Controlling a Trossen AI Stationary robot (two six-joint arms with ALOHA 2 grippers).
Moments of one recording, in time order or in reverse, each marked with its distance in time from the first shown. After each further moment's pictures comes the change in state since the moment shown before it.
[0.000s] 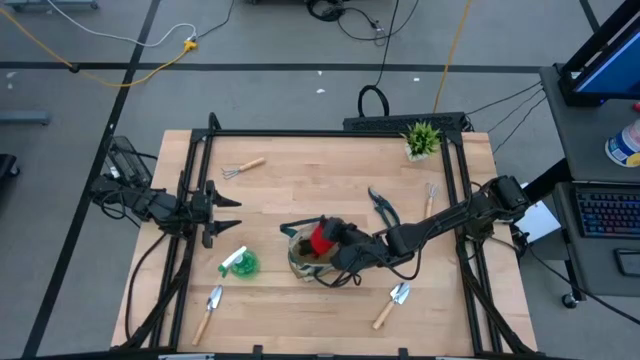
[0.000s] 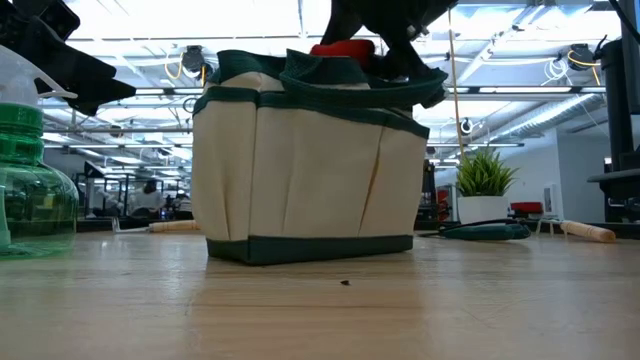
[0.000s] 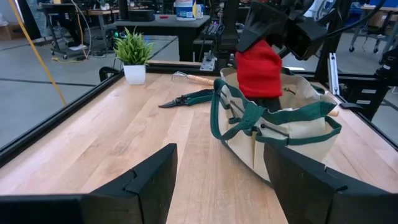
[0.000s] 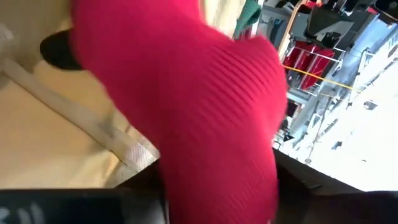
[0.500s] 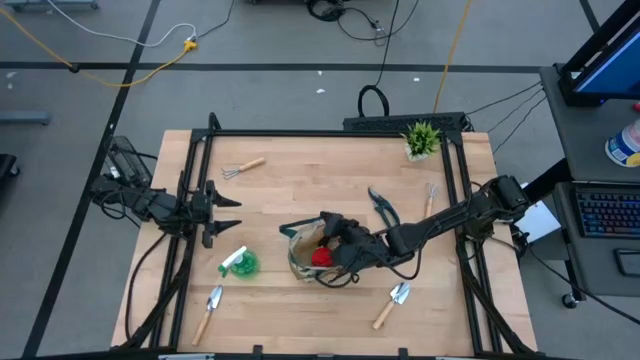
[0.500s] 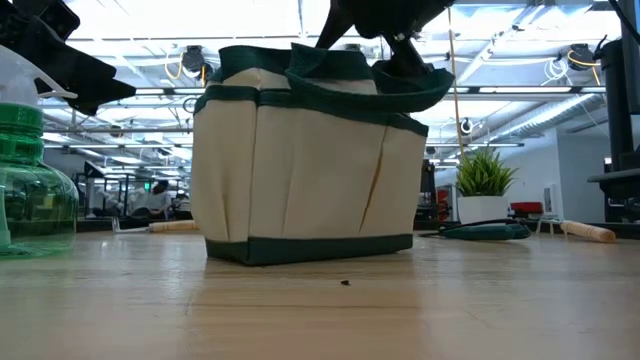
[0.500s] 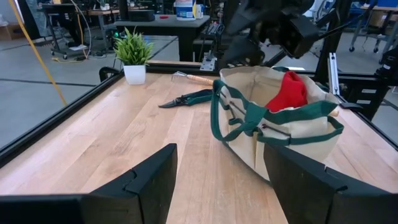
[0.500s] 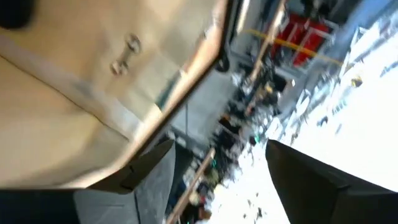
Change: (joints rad) left arm 0.000 0.000 0.000 0.000 0.000 0.000; right arm -0.005 -0.003 0.000 0.015 0.134 -0.026
